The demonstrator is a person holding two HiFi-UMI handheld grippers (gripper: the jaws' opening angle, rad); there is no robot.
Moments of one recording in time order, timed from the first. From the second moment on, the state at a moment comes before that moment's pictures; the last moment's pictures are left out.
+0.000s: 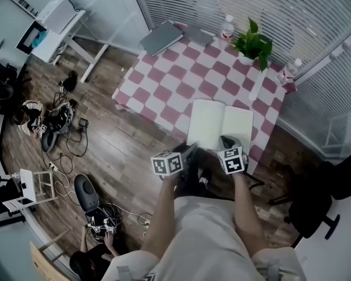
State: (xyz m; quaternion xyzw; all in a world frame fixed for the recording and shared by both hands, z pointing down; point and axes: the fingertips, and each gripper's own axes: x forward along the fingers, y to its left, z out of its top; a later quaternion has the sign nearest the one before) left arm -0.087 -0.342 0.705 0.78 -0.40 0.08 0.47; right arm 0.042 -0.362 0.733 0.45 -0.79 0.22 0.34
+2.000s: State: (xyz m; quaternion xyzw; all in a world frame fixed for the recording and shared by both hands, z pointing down) left arm 0.078 -0.309 0.600 0.91 -0.20 0.09 0.36; right arm 0.079 -0.316 0.634 0.45 -0.86 0.20 0.15
